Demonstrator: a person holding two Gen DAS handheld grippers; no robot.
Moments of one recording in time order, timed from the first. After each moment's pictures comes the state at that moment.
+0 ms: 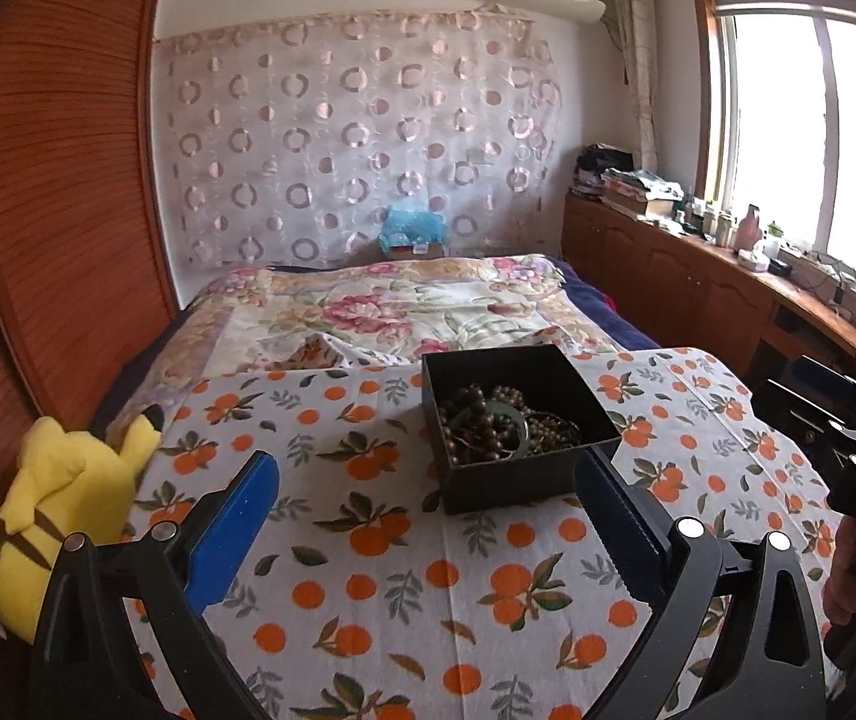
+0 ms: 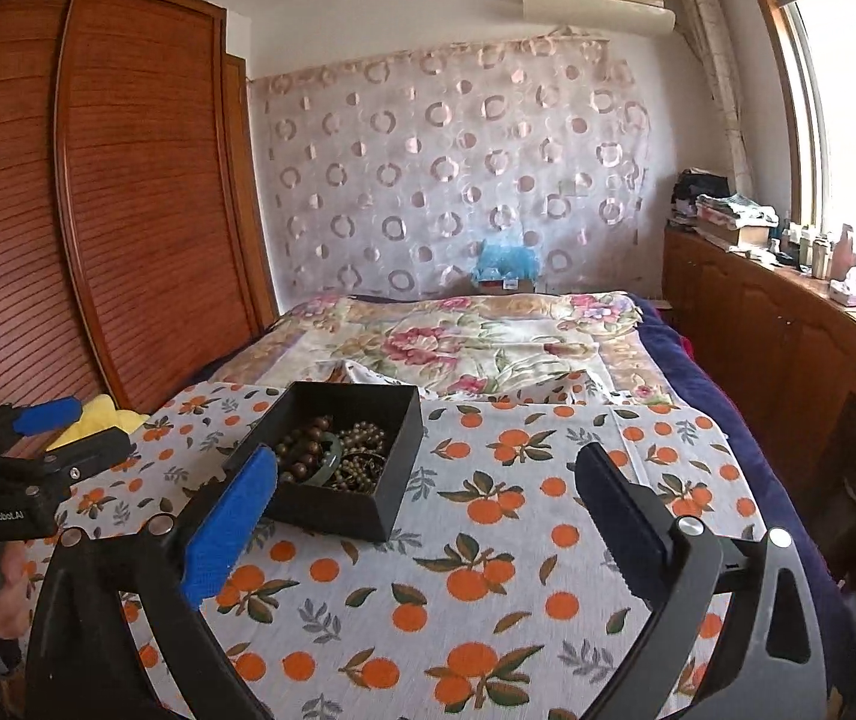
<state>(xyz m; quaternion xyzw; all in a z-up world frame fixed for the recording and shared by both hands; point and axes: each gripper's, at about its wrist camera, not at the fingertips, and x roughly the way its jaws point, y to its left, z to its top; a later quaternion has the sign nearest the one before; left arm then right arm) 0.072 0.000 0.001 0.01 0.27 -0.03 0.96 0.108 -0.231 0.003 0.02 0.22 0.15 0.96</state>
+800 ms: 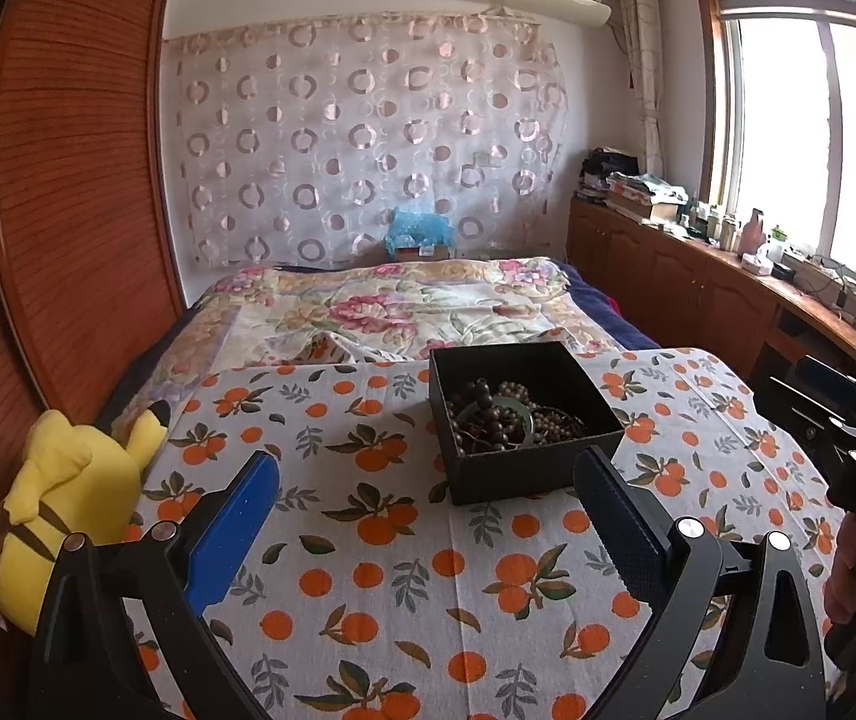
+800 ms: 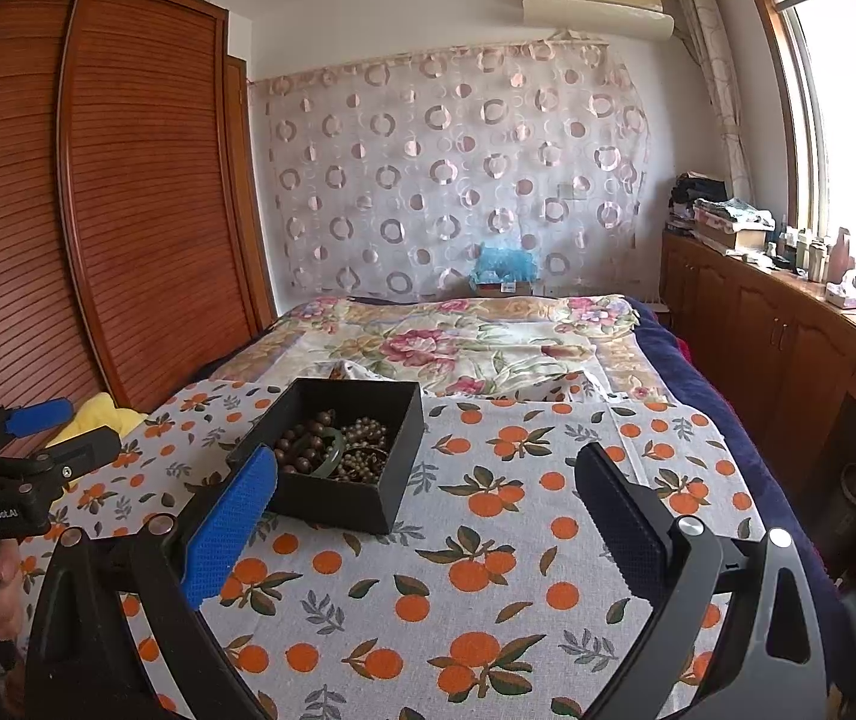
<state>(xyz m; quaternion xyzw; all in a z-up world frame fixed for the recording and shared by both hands) 0.066 0.003 0.002 0.00 0.26 -0.02 0.96 0.103 -0.230 0.001 0.01 0.22 0.15 0.96</state>
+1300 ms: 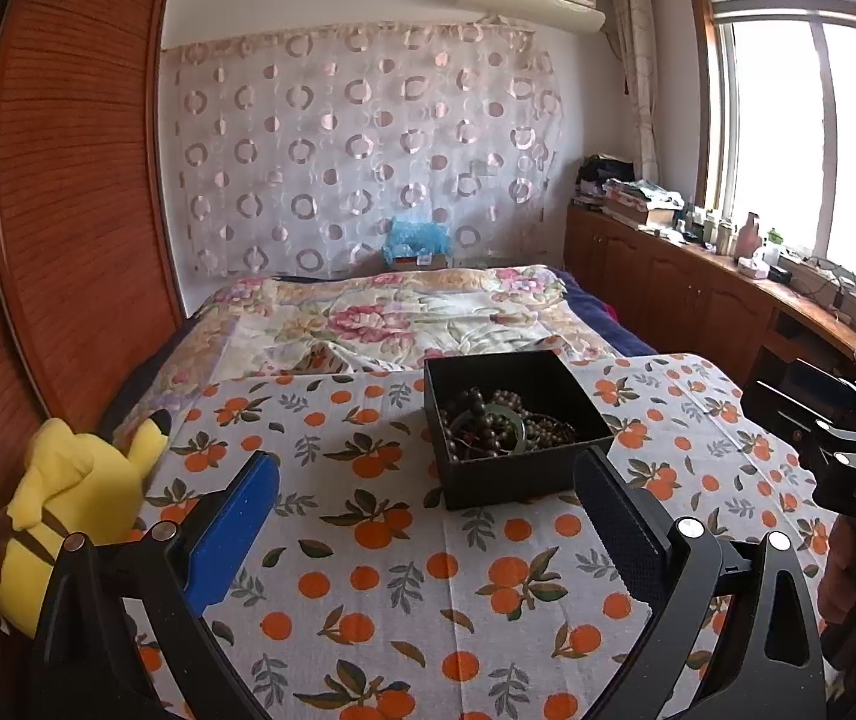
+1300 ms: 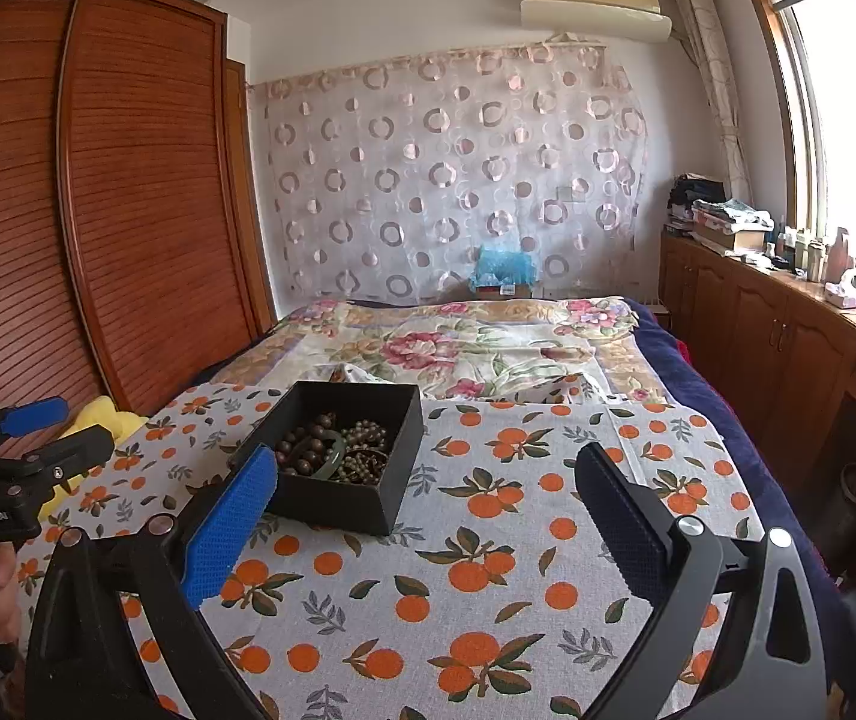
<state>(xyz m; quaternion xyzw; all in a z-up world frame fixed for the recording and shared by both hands) 0.059 -0.003 0.009 0.01 0.25 -0.02 0.97 0.102 -0.231 0.002 0.01 0.22 0.15 0.96</state>
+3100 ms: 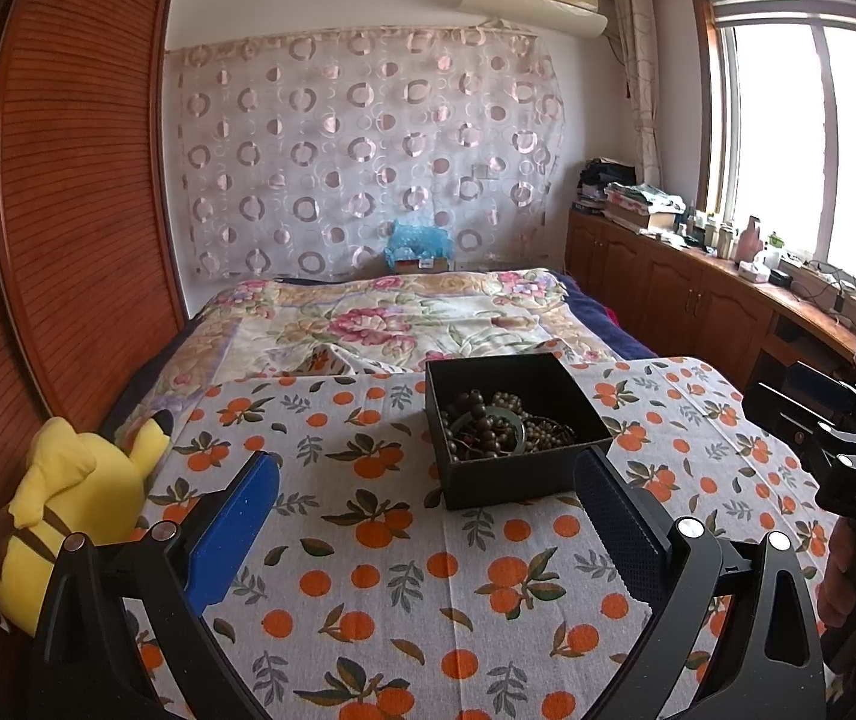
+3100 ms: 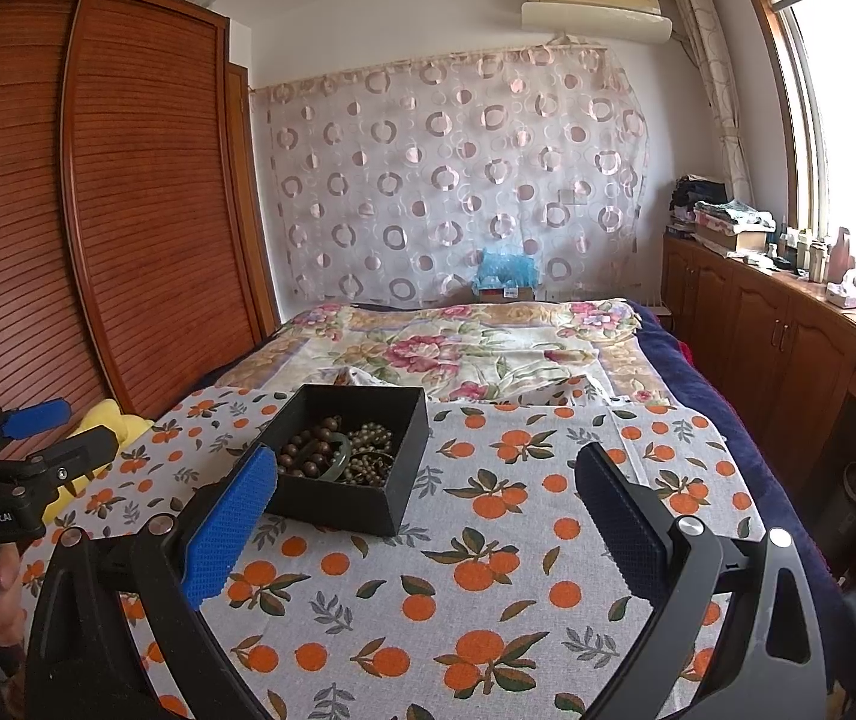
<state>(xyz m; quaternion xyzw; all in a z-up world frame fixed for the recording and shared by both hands) 0.057 -0.003 0.008 0.01 0.25 -0.02 0.97 0.101 -0.232 0.000 0.02 0.22 0.15 0.96</state>
